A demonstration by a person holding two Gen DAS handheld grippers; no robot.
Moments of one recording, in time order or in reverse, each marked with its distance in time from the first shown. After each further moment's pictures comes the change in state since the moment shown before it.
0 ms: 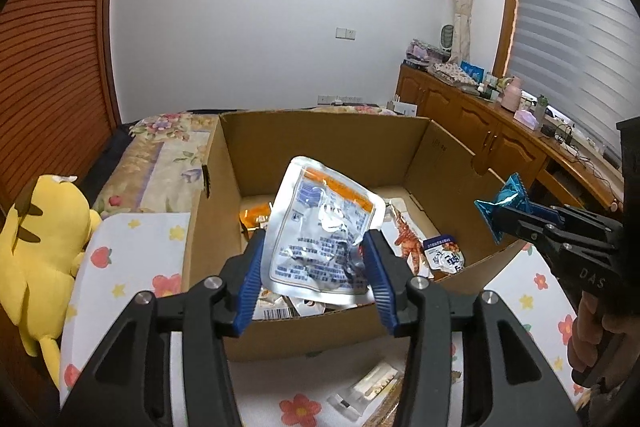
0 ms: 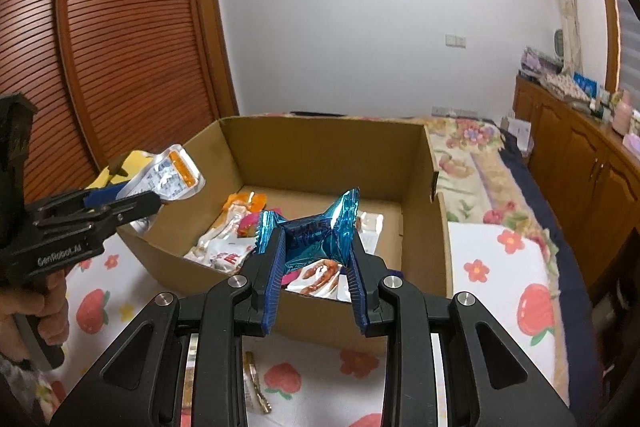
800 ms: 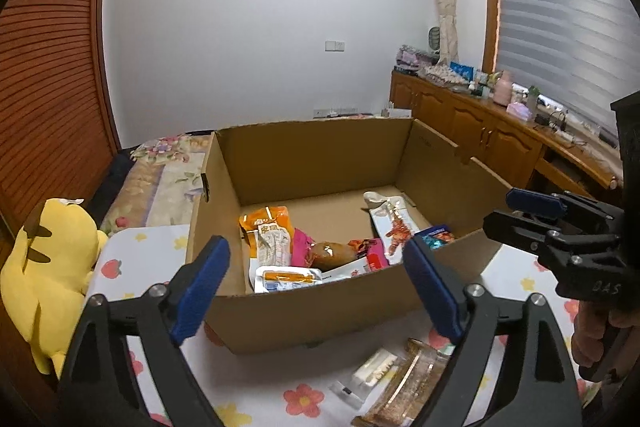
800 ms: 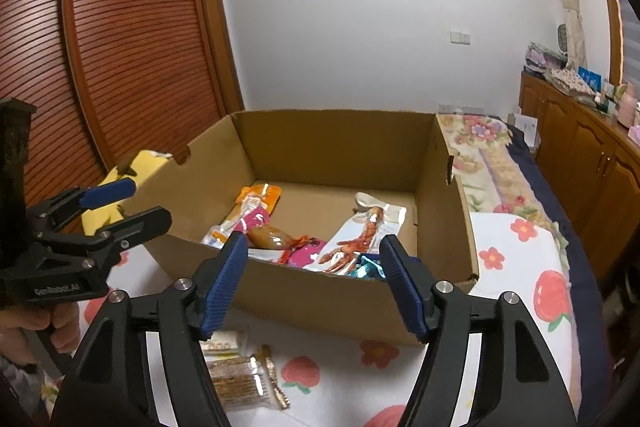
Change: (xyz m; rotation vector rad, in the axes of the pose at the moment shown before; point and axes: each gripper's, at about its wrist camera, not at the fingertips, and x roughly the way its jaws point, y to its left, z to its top) left arm -0.026 -0.012 -0.013 0.079 -0.068 -0.005; right arm -0.015 0.014 -0.014 -0.001 -0.044 0.029
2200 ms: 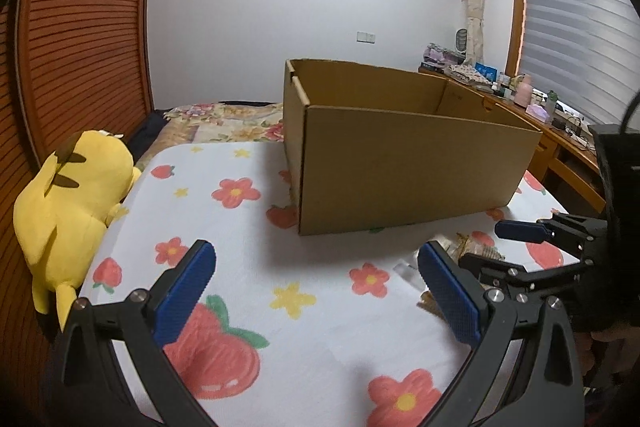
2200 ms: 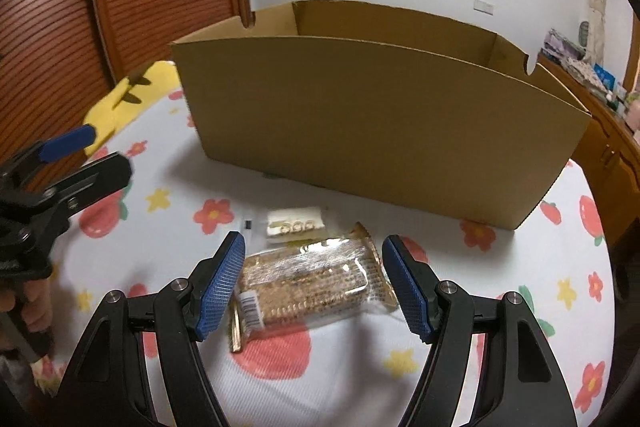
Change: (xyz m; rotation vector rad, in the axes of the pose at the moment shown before) left arm -0.044 0.052 -0.107 -0.089 0.026 0.076; right arm 0.037 0.084 -0.089 -0.100 0.228 -0.045
